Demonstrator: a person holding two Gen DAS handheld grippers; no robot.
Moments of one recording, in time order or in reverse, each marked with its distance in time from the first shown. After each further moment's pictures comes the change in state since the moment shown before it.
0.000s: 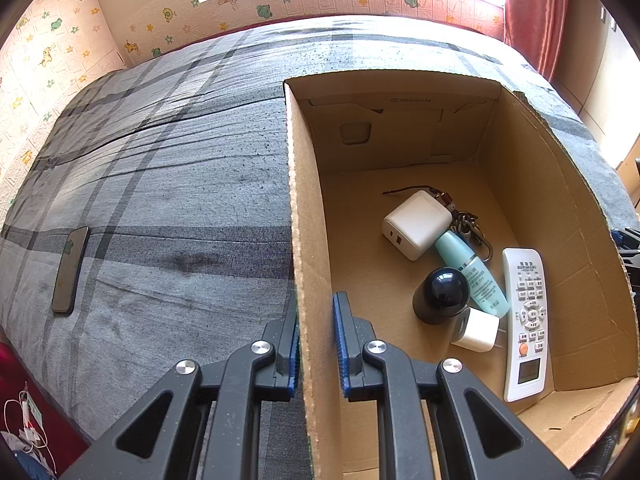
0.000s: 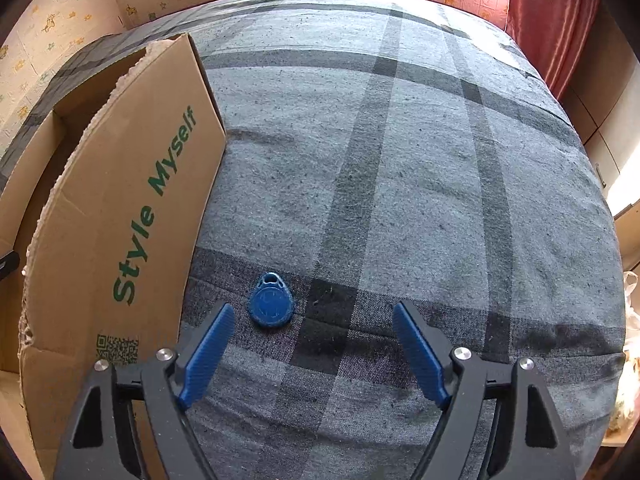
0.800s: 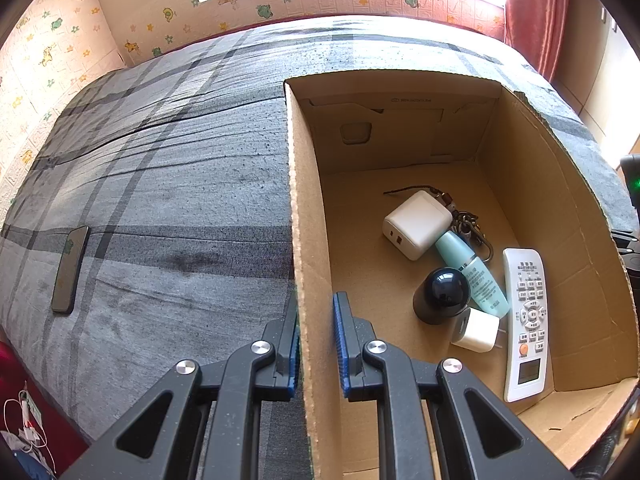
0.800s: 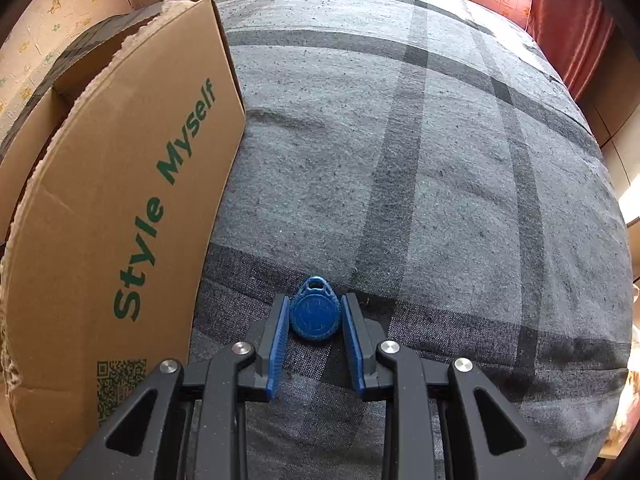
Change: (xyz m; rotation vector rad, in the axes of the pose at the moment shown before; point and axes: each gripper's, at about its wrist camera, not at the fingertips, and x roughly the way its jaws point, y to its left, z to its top) left arm 0.001 -0.001 -0.001 -0.001 0.000 0.002; right arm 0.013 0.022 0.004 -0.029 0.048 0.004
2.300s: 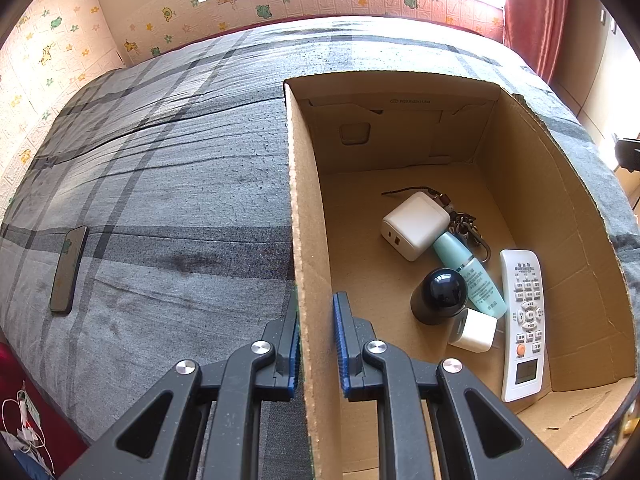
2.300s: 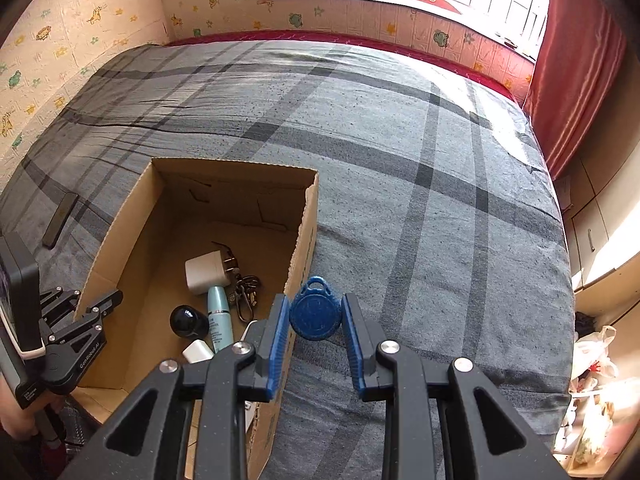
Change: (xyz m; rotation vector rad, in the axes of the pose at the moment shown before) left arm -0.001 0.000 0.002 -0.002 0.001 -0.007; right arm -0.145 0.060 0.043 -0.093 -0.161 0.000
